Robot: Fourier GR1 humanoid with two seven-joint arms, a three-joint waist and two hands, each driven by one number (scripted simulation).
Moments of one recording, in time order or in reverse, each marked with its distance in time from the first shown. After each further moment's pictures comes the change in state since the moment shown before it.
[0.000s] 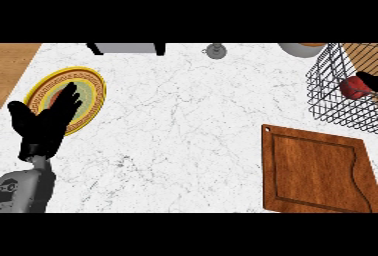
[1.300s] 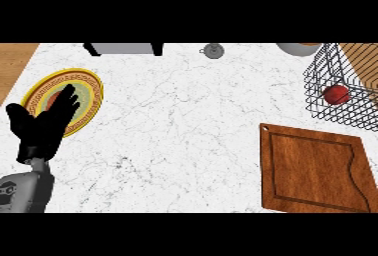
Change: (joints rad) left arm 0.015 -0.003 0.008 -0.009 -0.006 0.002 -0.001; right arm 0.143 -0.474 -0.454 0.484 -0.526 0.414 -0.212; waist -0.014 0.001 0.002
